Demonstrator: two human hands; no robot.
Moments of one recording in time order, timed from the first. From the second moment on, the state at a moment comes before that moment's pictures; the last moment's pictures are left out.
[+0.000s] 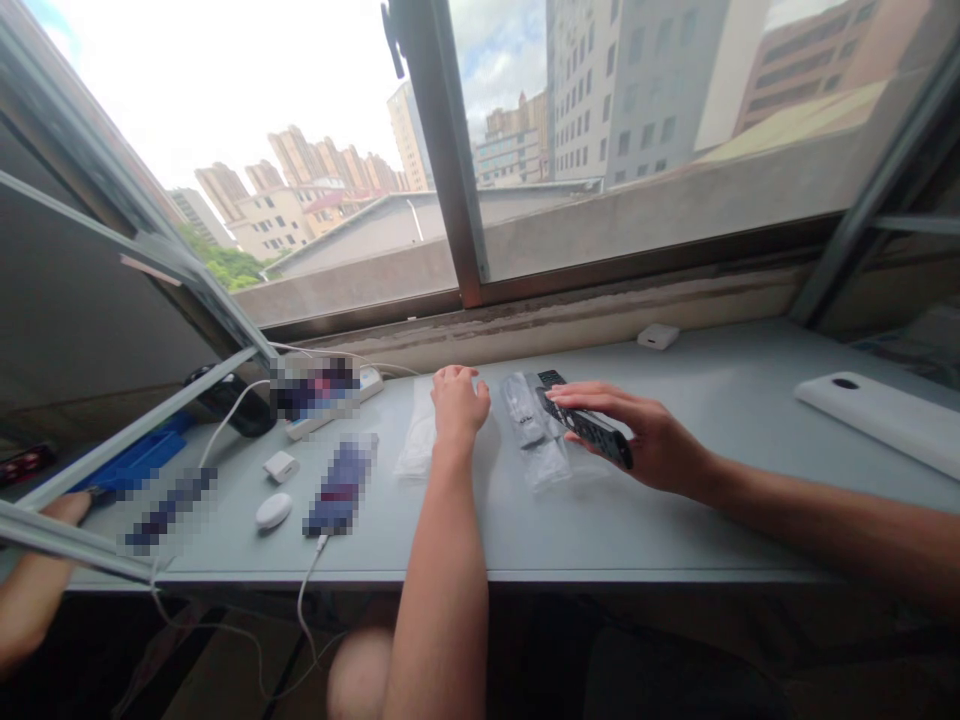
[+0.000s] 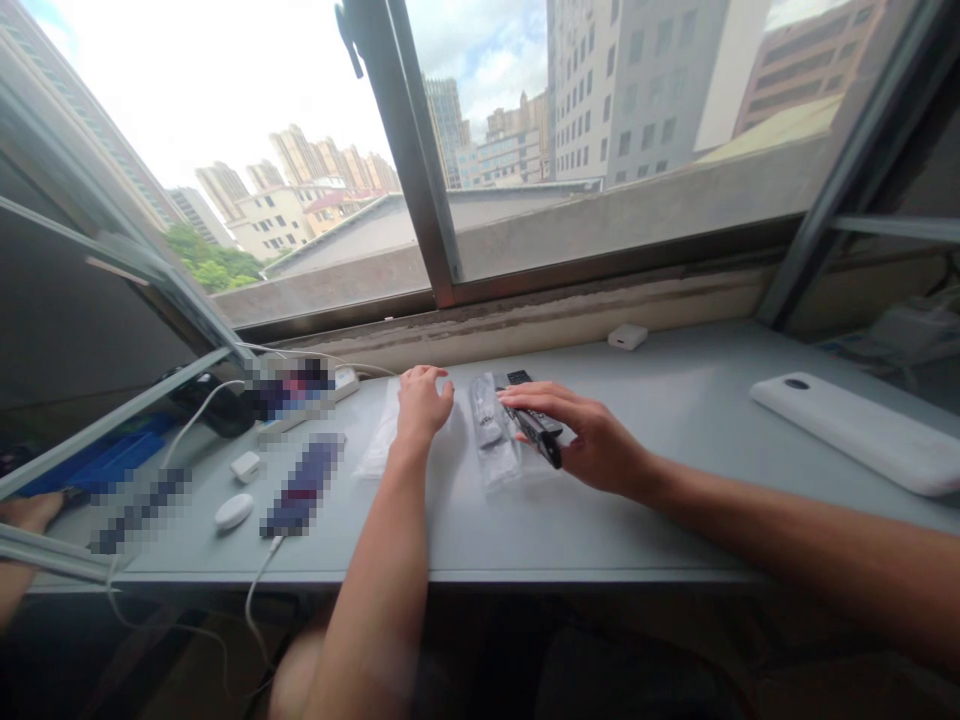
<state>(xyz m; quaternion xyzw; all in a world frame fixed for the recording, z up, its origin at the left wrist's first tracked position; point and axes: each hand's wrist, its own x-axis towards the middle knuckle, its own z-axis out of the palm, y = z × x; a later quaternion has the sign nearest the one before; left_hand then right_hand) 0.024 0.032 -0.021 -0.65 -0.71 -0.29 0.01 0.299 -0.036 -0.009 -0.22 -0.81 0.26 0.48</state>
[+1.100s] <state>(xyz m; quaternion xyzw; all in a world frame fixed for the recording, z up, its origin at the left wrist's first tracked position) 0.024 0.033 -0.022 -0.65 -0.71 -0.28 0.02 0.298 -0.024 -0.010 -0.36 -0.62 0.56 0.42</state>
